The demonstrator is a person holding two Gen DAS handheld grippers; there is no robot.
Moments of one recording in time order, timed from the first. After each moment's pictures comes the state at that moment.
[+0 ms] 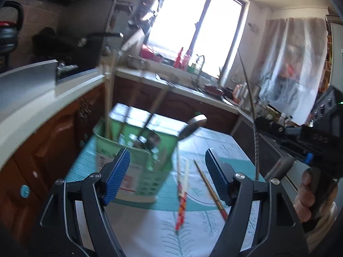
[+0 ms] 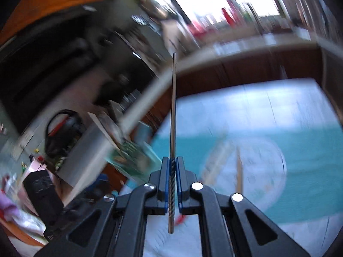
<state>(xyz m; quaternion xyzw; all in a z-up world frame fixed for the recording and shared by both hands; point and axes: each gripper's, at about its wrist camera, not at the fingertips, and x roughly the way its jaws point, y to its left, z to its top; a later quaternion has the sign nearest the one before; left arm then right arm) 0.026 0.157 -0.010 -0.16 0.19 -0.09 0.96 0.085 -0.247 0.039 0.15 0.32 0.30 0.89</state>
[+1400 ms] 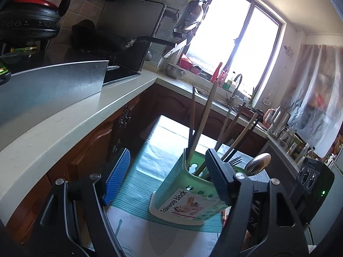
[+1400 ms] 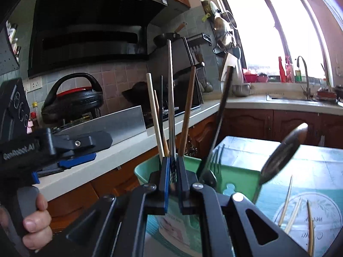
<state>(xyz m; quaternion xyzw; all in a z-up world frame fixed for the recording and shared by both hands) 0.065 0.264 -0.022 -0.22 0.19 0.00 0.96 0.100 -0.062 -0.022 0.03 0.17 0.36 0.92</state>
